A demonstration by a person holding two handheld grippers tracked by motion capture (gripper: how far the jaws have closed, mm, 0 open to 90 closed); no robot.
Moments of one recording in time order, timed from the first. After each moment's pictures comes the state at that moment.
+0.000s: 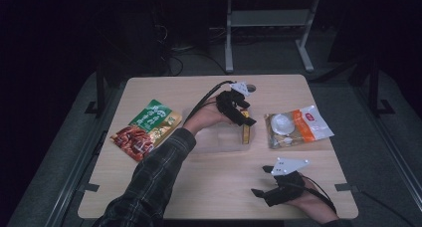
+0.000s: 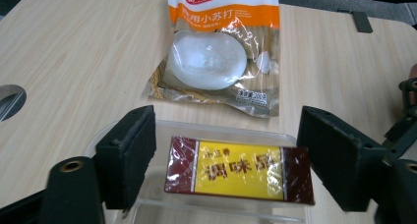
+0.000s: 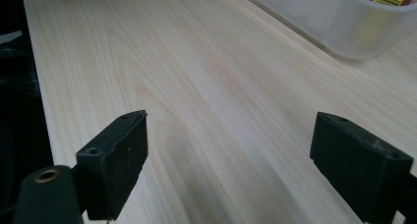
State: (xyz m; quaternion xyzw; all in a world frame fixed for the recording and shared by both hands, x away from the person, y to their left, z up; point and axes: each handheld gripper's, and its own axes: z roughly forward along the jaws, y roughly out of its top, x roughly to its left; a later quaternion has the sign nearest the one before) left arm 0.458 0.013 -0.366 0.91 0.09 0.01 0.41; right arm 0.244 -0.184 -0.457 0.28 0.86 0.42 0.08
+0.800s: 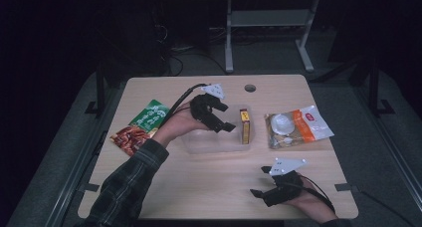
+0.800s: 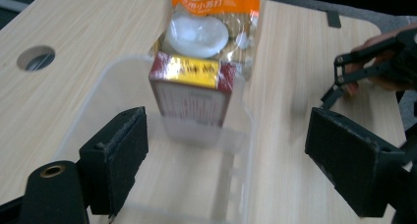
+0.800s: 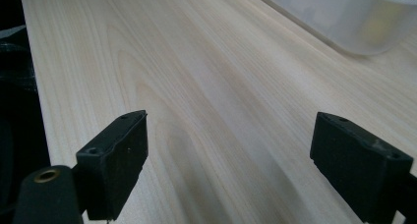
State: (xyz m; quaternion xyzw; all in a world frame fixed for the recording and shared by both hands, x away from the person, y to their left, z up) left arm 0.410 0.086 -0.338 0.90 0.12 0.02 0.41; right arm 0.246 -0.180 -0.460 0.28 0.87 0.41 0.08
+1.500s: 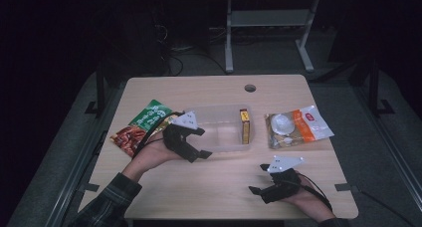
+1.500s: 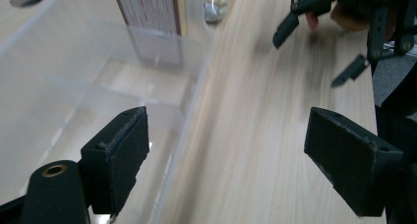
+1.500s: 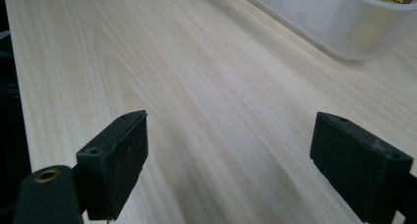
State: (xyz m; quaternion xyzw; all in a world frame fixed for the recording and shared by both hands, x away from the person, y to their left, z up) left arm 0.337 0.149 -0.368 0.91 0.14 0.03 0.40; right arm 0.253 -0.177 -0.461 0.29 0.86 0.41 0.09
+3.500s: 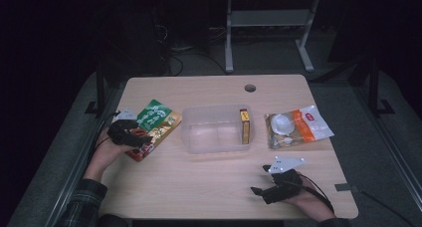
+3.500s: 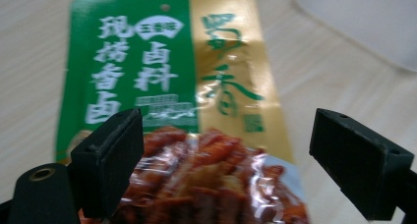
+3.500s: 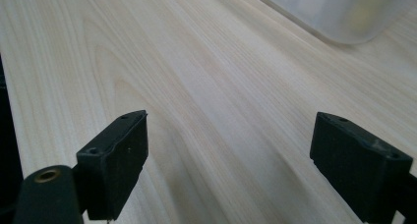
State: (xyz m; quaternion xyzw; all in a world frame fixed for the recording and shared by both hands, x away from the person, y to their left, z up) left arm 0.403 0.328 -0.424 0.86 0.38 0.16 0.32; right arm 0.251 -0.181 -0.463 0.30 0.87 0.39 0.09
